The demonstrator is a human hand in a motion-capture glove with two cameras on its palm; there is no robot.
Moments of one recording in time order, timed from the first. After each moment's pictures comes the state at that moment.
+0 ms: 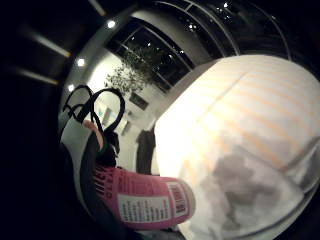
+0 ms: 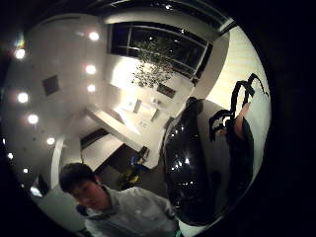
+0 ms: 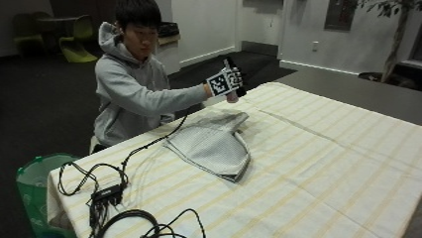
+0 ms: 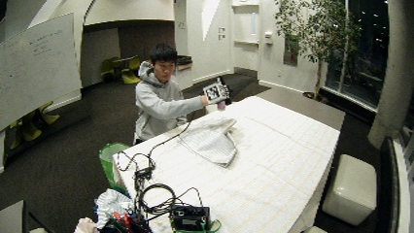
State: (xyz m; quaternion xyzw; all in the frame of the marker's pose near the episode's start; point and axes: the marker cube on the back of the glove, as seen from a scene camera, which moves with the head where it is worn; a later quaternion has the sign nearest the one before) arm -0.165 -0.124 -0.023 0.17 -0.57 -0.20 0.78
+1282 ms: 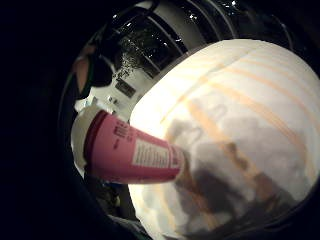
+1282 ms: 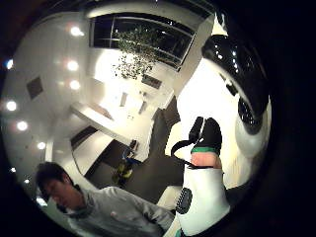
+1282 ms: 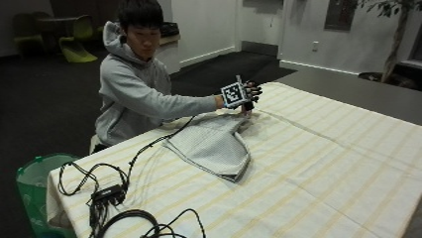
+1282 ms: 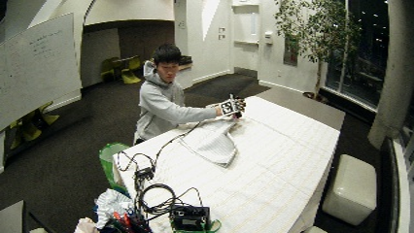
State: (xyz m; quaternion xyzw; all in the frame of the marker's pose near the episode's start) arm -0.245 -0.158 0.071 0.12 -0.52 -0.20 0.82
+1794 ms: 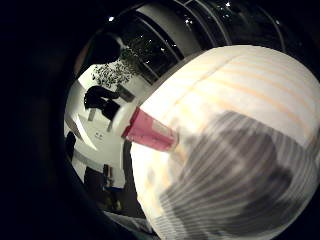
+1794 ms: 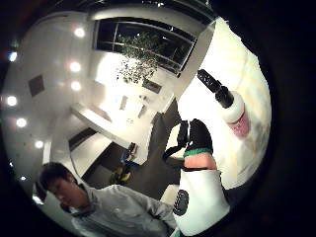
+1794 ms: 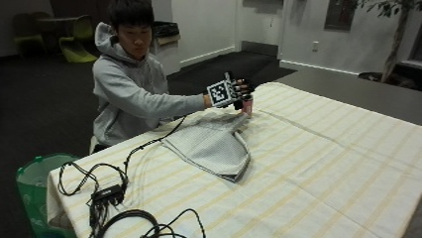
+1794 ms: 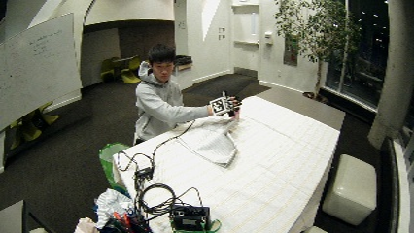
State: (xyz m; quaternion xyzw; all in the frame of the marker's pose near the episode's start) arm -0.190 -0.133 0.051 0.19 -0.49 -0.16 0.83
